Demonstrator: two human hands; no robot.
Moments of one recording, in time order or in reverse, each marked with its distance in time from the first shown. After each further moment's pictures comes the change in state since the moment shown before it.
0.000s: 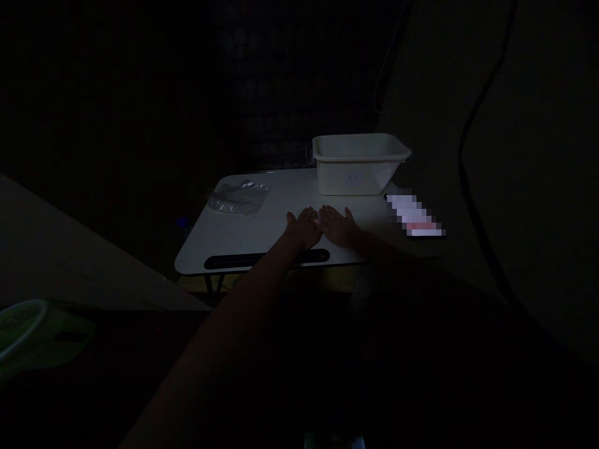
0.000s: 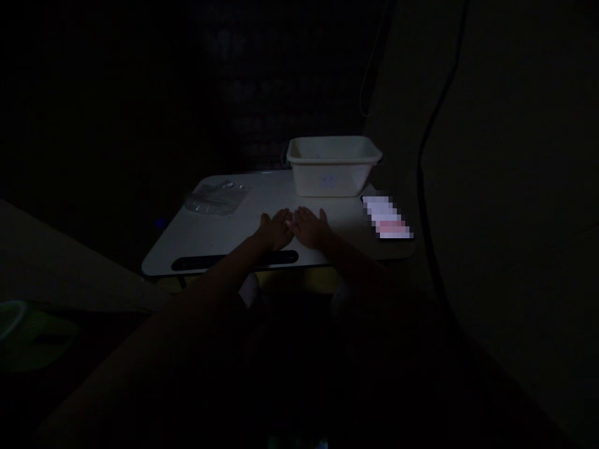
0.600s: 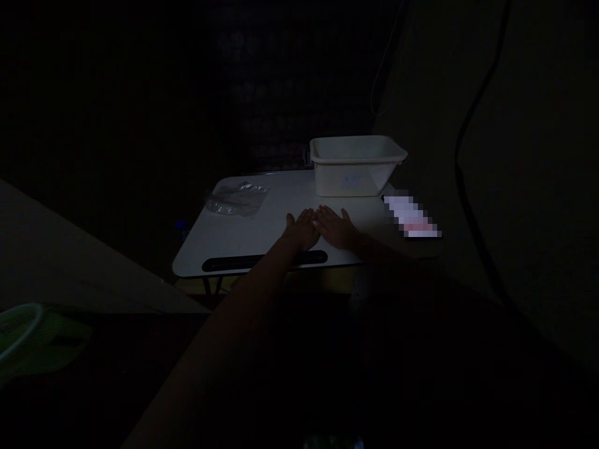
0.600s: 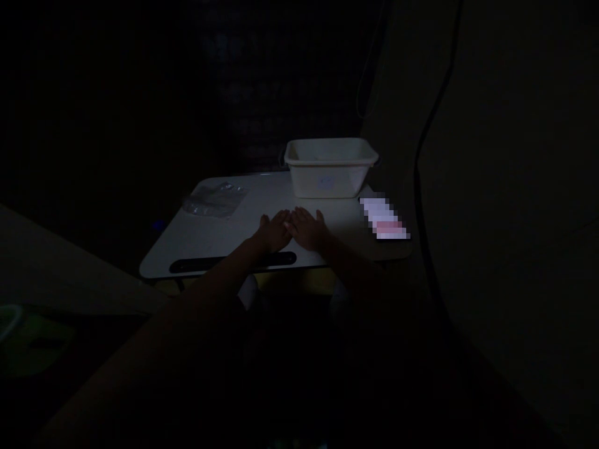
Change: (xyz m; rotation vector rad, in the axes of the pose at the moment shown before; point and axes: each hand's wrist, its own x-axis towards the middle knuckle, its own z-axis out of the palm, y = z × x) left_hand 0.000 0.000 0.001 0.017 0.021 0.036; right_hand -0.001 0.000 0.001 -0.012 0.031 -0.035
